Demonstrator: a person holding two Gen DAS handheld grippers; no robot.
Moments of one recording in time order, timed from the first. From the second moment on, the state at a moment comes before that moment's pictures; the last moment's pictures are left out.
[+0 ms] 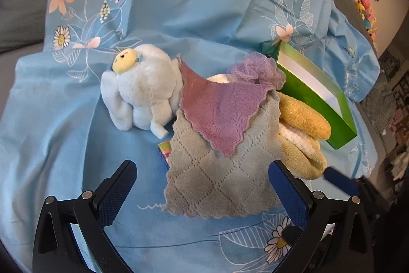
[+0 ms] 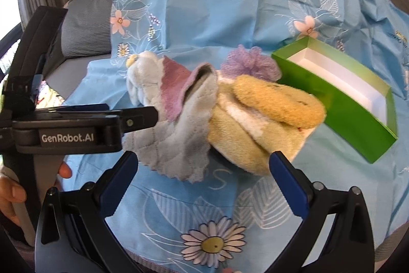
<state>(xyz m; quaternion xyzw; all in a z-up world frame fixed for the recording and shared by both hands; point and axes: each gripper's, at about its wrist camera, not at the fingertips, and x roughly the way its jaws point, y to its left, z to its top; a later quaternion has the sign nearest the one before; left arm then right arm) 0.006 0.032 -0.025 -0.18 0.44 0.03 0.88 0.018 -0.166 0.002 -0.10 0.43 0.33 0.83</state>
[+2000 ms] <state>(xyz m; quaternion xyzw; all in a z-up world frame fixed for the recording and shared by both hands) 0.035 0.042 -0.047 -0.22 0.47 -0.01 0.86 0.068 -0.145 0.018 -0.06 0.40 0.39 0.83</state>
